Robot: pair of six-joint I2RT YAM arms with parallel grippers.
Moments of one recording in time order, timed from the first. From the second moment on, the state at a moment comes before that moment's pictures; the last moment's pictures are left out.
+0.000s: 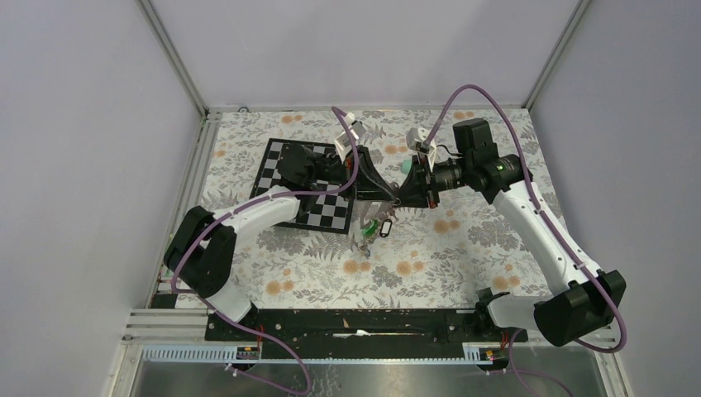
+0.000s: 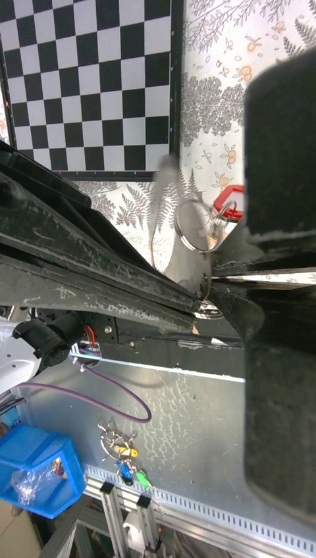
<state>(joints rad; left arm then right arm) -0.64 1.61 1.05 1.13 1.24 -0.94 0.37 1.29 1.29 -0.77 -1.20 -0.43</state>
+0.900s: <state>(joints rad) -0.63 1.62 1.04 1.14 1.25 -0.95 0.37 1.21 1.33 -0.88 -1.01 -0.54</state>
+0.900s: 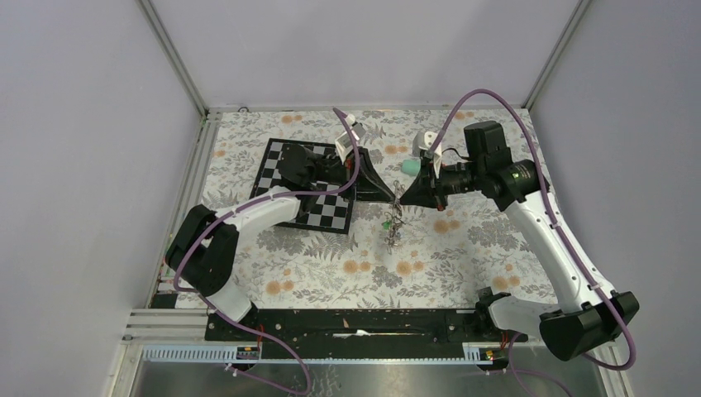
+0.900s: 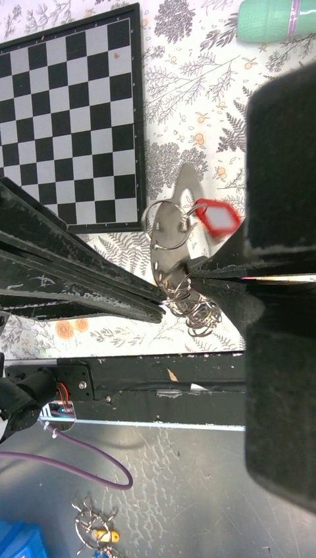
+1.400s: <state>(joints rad) -0.61 1.62 1.04 1.19 1.25 -1.01 0.35 1.18 1.28 -0.88 -1.03 -0.55</state>
